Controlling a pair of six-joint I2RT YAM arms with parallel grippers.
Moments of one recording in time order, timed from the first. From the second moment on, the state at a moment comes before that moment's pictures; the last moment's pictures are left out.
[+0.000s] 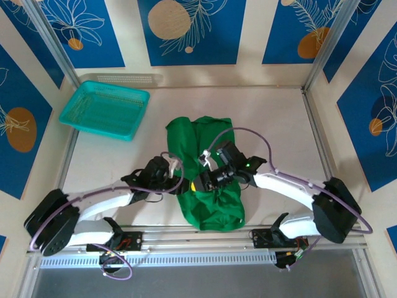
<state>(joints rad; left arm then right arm) -0.77 1.20 0.51 -0.08 0.25 -0.56 0.76 1.28 0.80 -0.37 -0.67 0.60</state>
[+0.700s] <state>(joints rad) -0.92 1.42 0.66 -0.05 0.33 -0.69 0.77 1.22 0.69 -0.51 -0.20 0.50</state>
